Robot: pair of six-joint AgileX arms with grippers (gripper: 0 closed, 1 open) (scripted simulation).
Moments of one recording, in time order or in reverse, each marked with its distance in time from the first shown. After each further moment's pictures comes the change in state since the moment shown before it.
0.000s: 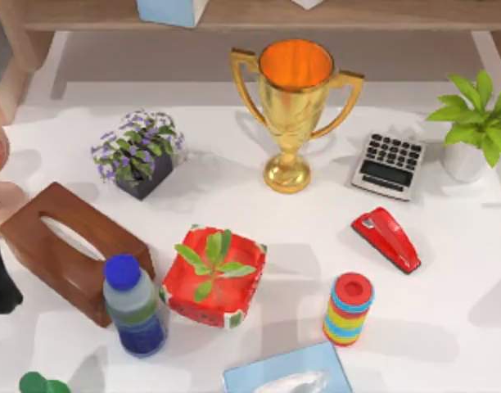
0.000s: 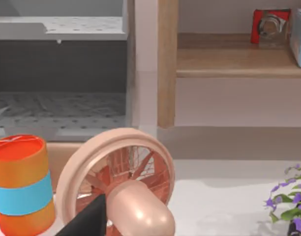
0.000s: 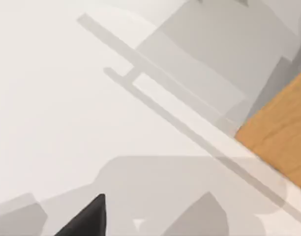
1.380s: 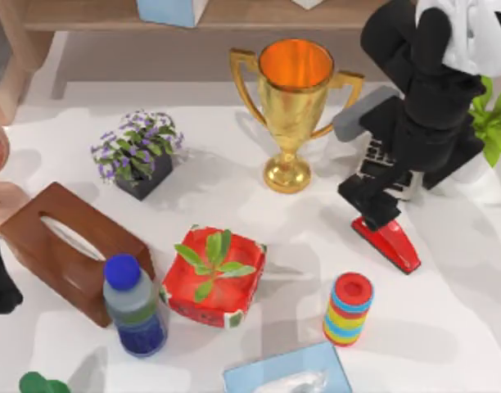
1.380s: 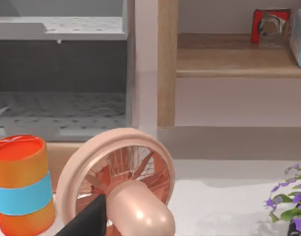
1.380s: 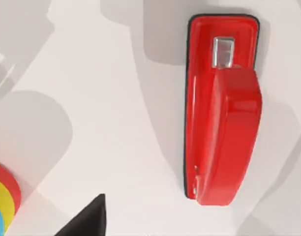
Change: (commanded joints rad) left arm 0.000 0.000 0.000 0.000 0.000 0.000; right arm 0.967 0.395 1.165 -1.559 0.693 0.720
